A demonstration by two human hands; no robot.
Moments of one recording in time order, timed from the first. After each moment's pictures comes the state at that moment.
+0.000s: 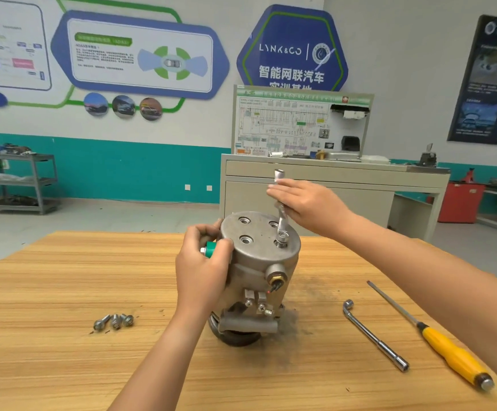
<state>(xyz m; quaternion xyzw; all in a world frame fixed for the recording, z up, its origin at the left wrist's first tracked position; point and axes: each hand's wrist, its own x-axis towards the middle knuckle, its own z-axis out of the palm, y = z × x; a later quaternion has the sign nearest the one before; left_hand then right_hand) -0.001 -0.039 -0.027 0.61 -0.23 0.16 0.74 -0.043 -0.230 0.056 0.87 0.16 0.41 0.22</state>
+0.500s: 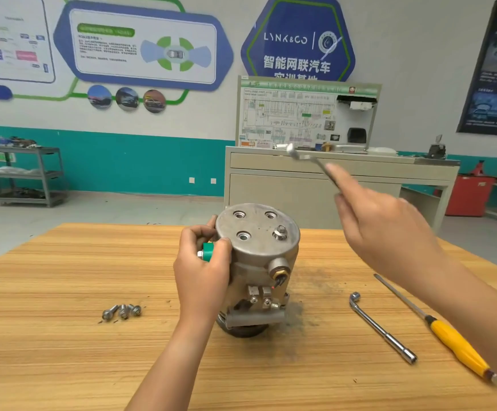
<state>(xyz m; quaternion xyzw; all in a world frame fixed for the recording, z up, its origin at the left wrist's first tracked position) -0.012 -0.030 -0.037 0.59 -0.20 0.17 0.76 -0.140 -0.174 0.051 0.88 -0.03 0.46 0.11</state>
